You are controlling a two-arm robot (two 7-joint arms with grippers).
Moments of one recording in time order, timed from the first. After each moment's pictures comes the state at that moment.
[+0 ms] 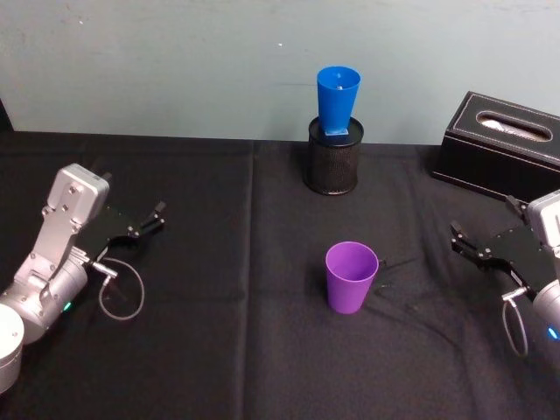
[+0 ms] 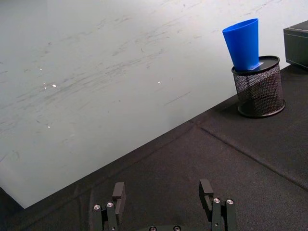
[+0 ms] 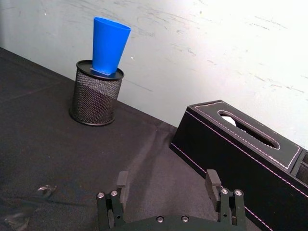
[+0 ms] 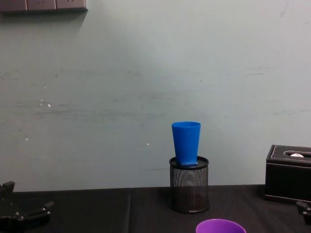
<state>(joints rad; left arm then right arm) -0.20 0.60 0.45 -1.41 -0.25 -0.12 0.03 0.20 0.60 -0.45 -1.41 0.25 -0.12 -0.03</state>
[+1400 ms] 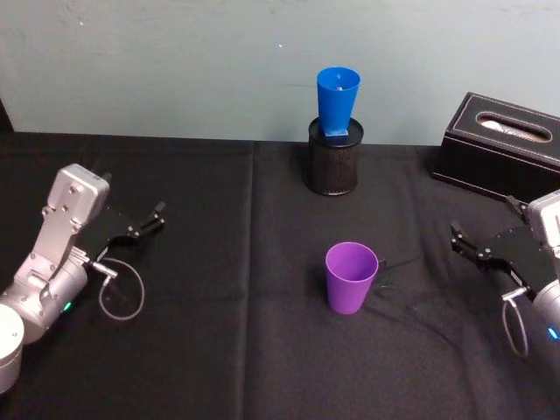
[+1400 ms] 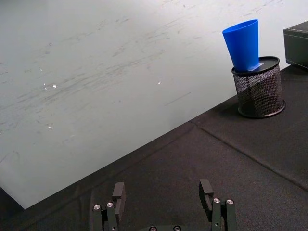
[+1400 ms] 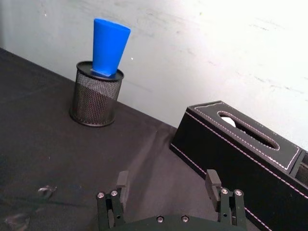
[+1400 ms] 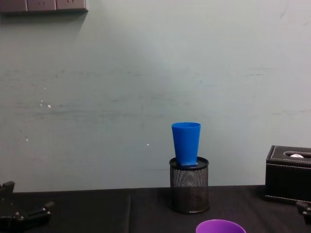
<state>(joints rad) -0.20 0.60 0.45 -1.41 -0.25 -0.12 0.03 0.20 0.60 -0.45 -1.41 0.25 -0.12 -0.03</state>
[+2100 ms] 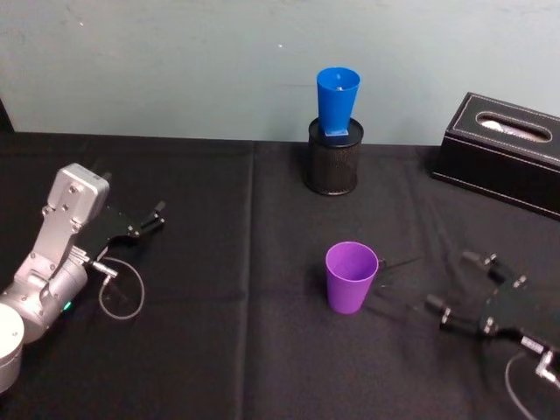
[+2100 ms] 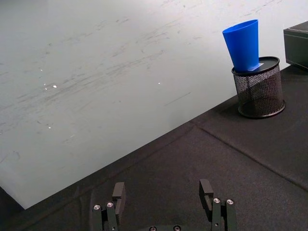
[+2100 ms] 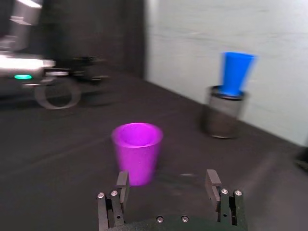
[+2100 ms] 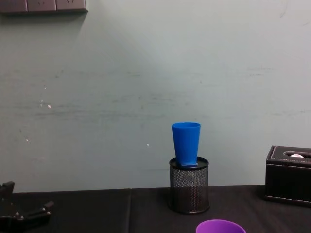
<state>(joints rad) -0.20 0.60 0.45 -1.41 -0.25 -0.12 0.03 0.06 0.77 -0.38 -1.49 0.58 -0.29 0.58</state>
